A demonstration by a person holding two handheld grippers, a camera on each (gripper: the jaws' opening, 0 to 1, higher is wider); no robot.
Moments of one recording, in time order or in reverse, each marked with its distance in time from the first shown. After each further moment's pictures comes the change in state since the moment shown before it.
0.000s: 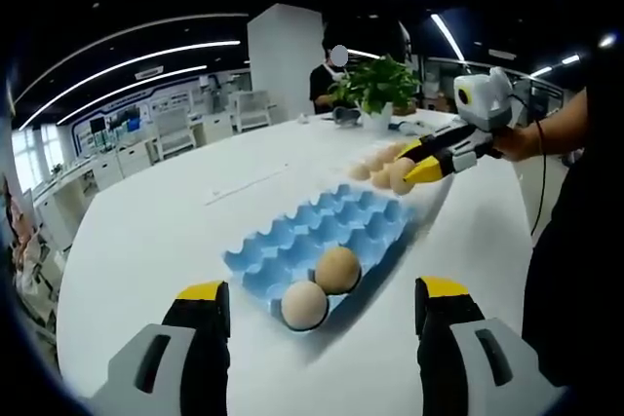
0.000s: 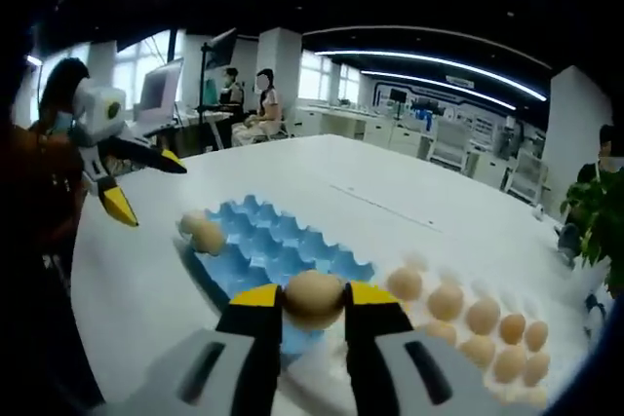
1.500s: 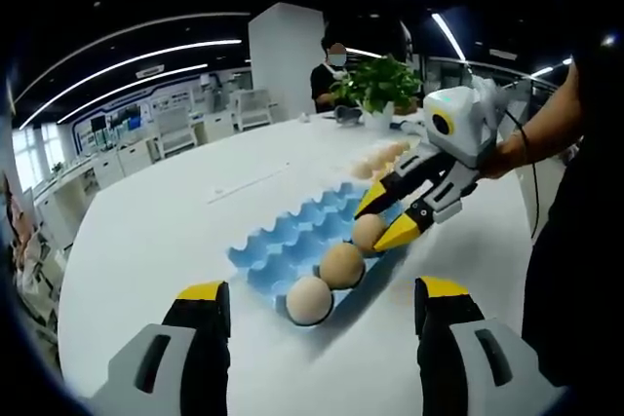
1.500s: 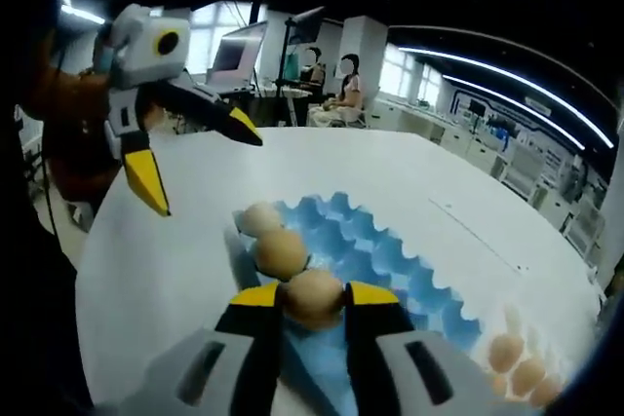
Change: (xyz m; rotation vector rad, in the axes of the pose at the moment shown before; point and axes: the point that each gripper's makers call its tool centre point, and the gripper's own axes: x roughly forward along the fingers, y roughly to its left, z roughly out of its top) left arm -0.003 0.006 -0.006 -0.002 0.006 0.003; right arm 0.064 0.084 -0.001 -0.197 0.056 0.282
